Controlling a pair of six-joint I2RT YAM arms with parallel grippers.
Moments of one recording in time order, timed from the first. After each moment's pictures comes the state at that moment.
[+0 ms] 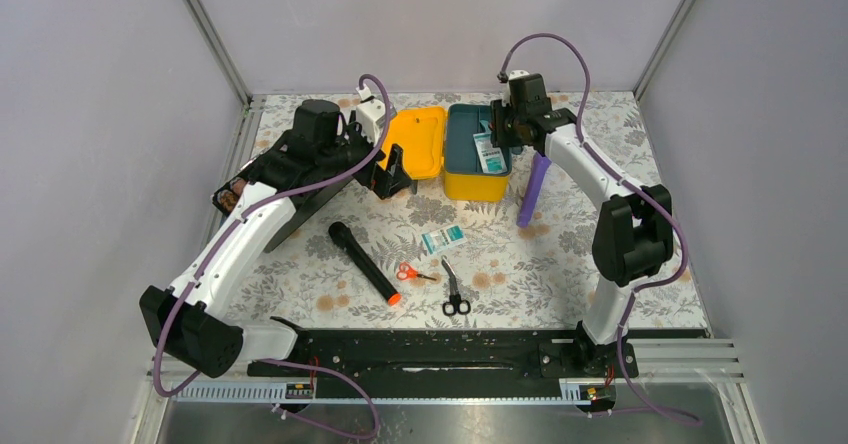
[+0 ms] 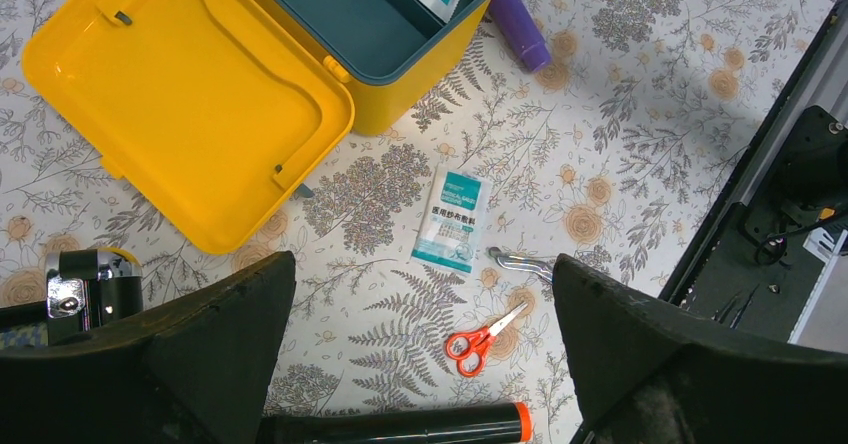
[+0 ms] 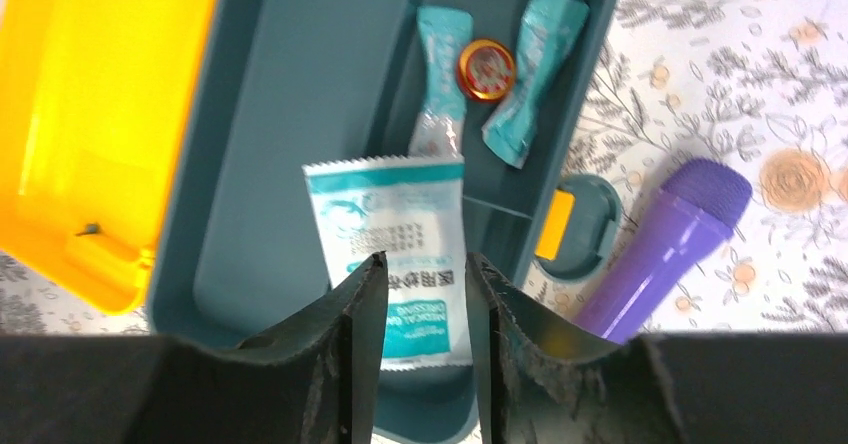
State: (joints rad) left arm -0.42 1.29 1.33 -0.58 0.51 0.10; right arm 0.33 1.84 1.57 -0.50 0.01 0.17
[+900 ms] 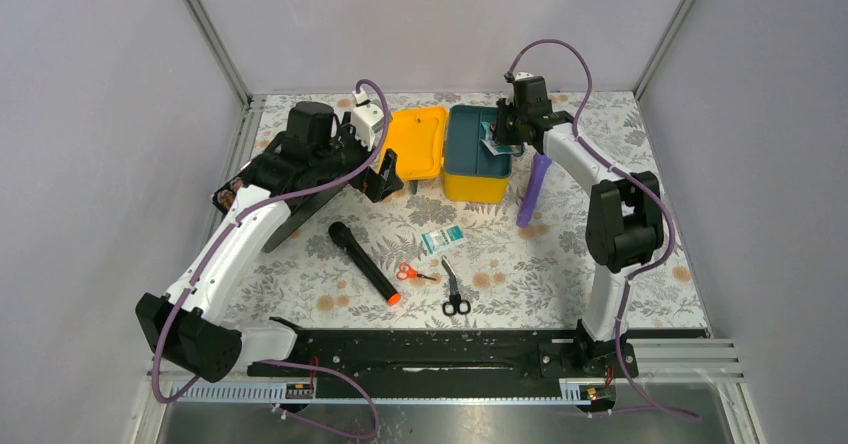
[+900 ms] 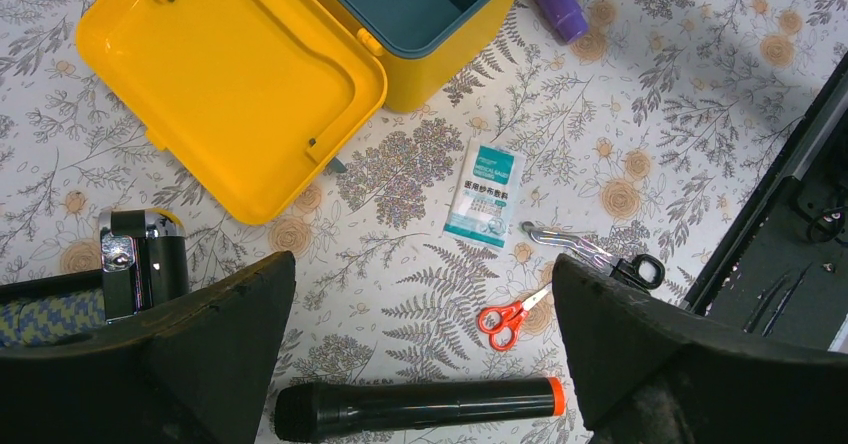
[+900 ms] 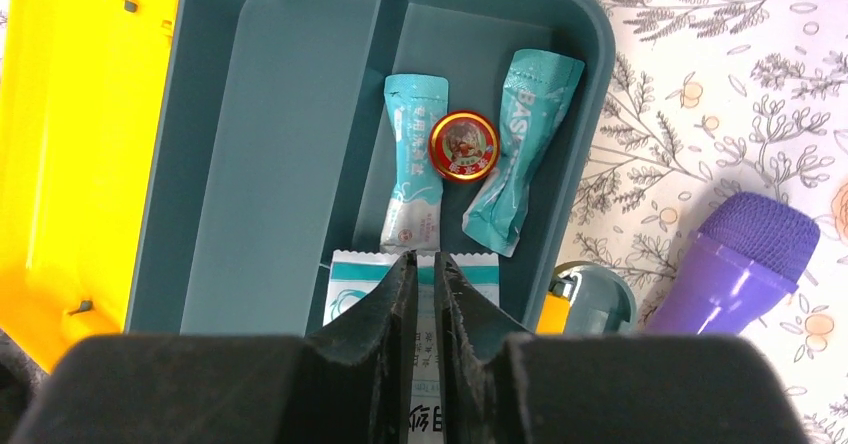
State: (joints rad) left arm -0.39 1.27 1.33 -0.64 0.47 0.19; right arm 0.29 1.95 1.58 -0.36 -0.06 0.25
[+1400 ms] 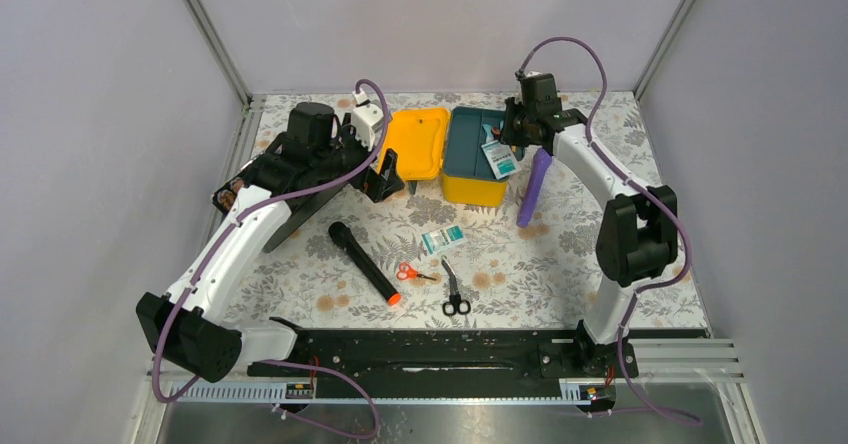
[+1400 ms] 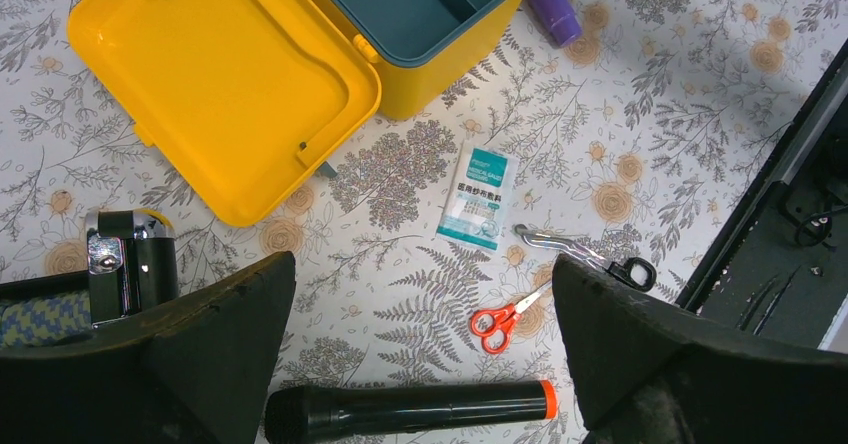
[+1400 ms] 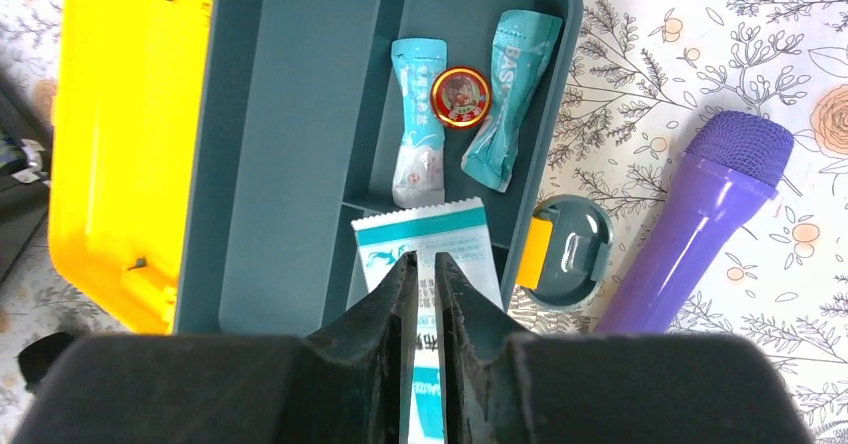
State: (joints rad) left arm -0.39 1.27 1.32 -0.63 0.48 0.17; right arm 0.29 1.84 1.55 -0.47 -0.04 0.33
